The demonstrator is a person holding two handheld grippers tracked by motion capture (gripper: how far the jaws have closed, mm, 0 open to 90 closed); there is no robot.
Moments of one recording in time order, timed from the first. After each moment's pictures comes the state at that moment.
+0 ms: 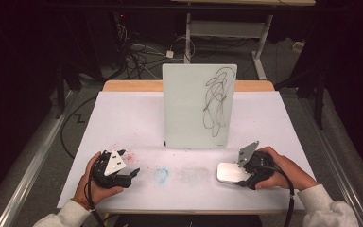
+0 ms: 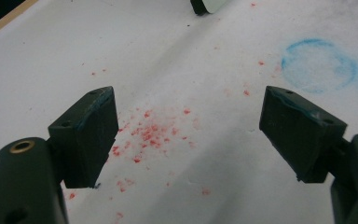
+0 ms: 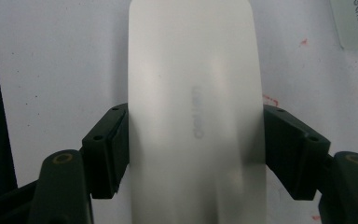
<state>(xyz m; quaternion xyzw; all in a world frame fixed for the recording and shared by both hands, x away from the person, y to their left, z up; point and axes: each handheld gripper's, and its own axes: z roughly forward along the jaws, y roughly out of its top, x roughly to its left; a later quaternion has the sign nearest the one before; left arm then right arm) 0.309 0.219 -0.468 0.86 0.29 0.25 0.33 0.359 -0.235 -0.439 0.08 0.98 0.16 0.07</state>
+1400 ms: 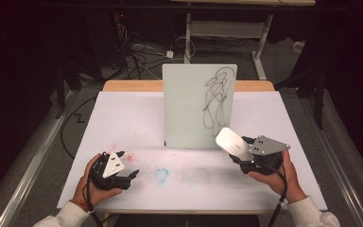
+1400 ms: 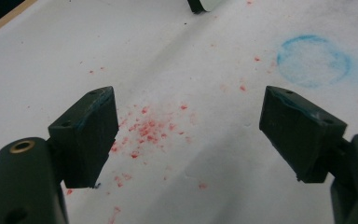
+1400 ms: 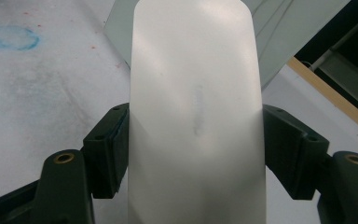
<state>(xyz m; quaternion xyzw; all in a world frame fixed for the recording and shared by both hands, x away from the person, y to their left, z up) 0.304 0.222 -0.471 0.86 0.29 0.25 0.34 0.338 -0.240 -0.408 0.22 0.85 0.38 0.28</state>
